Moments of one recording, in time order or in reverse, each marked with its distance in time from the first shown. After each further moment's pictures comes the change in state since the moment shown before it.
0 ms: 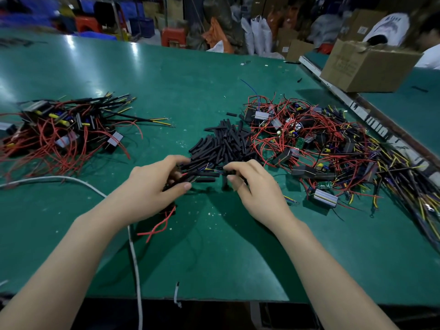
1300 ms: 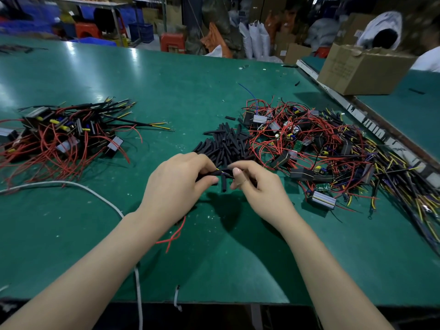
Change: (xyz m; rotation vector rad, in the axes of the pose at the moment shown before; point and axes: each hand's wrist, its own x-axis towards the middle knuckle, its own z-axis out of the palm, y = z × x) left_hand 0.014 0.047 0.022 0.054 0.364 0.113; right_hand 0.004 0.009 -0.002 0.287 0.041 0.045
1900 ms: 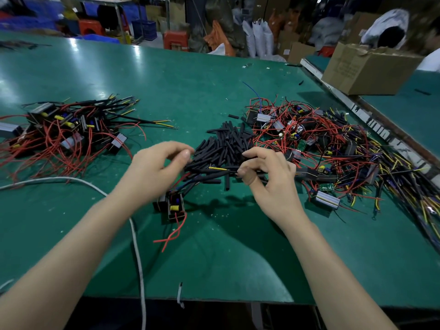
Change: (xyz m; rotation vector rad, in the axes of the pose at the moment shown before) left_hand 0.008 -0.032 -0.028 -0.176 -0.046 -0.127; right_hand -0.004 -0.008 -0.006 -0.128 0.241 -0.239
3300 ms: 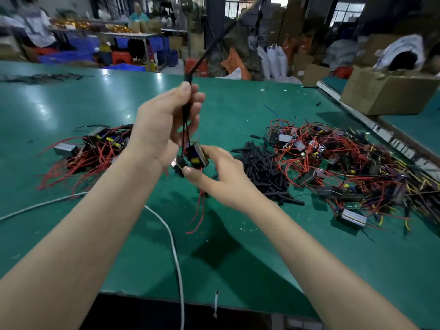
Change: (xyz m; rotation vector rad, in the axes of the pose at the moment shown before) left_hand 0.047 0.039 -0.072 -1.237 0.208 -0.310; right_hand 0.055 -0.093 0.067 0.106 -0.404 0.015
